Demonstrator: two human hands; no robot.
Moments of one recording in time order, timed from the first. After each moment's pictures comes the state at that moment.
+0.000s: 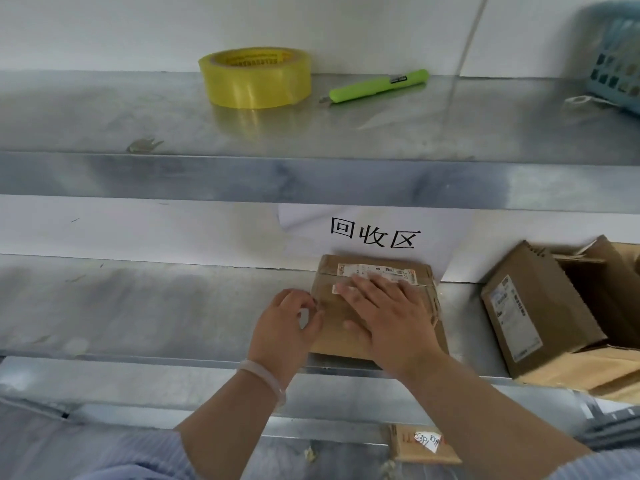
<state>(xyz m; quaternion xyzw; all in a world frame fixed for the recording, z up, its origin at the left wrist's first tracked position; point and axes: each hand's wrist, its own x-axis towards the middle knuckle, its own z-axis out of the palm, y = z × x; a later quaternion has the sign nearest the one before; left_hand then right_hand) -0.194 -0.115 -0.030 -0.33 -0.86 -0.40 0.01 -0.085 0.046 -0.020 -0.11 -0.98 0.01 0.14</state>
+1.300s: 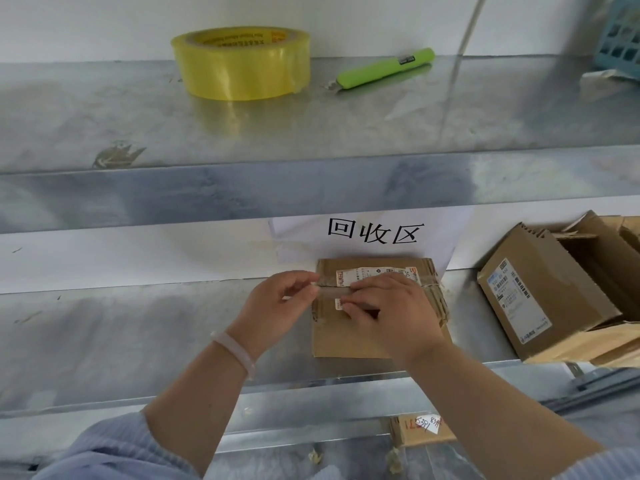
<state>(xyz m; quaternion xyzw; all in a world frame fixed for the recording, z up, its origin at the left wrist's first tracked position) -0.266 -0.113 -0.008 -0.38 -0.76 -0.49 -0.20 -0.116 0.038 -0.018 -0.19 -0.94 0.17 0.24</state>
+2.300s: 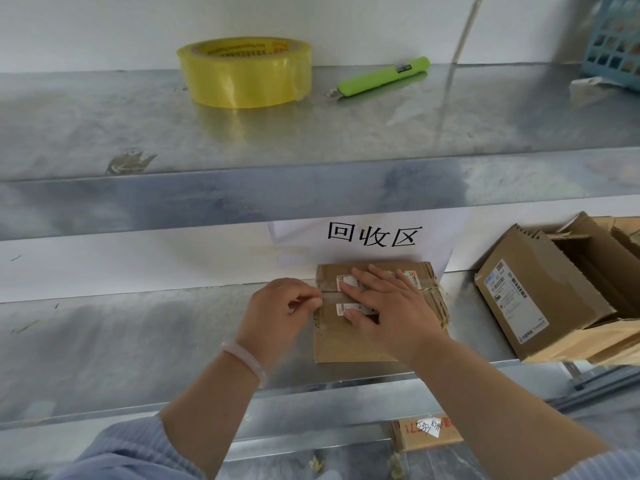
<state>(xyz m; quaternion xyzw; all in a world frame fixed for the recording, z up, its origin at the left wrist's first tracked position) -0.263 -0.115 -0.015 -0.44 -0.80 -0.40 -0.03 -0.118 0.043 -0.016 -0.20 -0.97 0.13 0.05</state>
